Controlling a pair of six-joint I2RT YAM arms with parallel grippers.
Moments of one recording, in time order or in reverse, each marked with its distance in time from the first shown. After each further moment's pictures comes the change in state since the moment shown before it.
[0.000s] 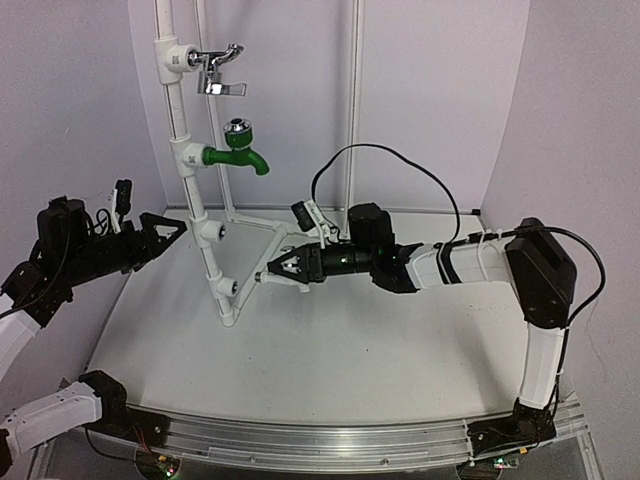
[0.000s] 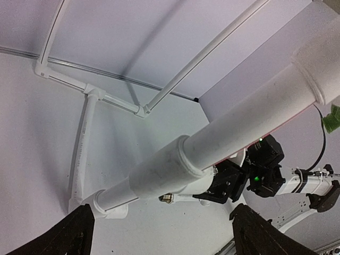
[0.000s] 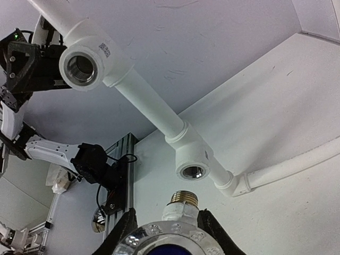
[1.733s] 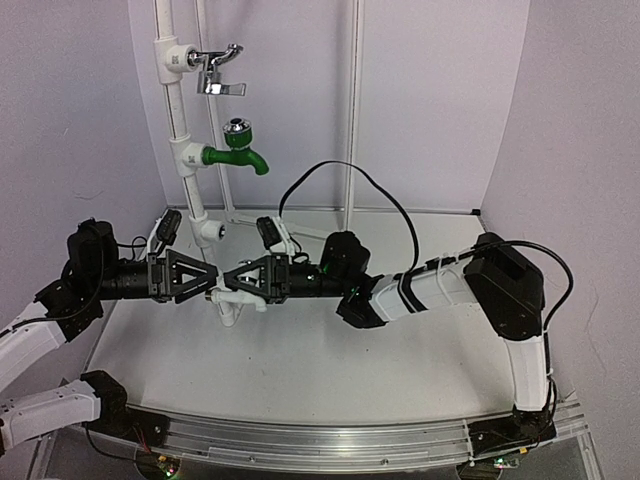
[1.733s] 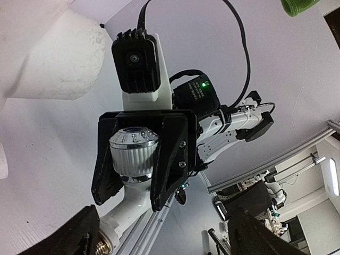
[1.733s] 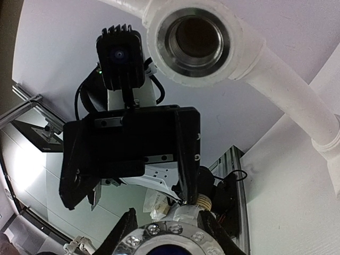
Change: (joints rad) left arm -0.091 0.028 -0.240 0.344 0.505 -0.156; right arm 0.179 0.158 0.050 0.534 -0.006 0.644
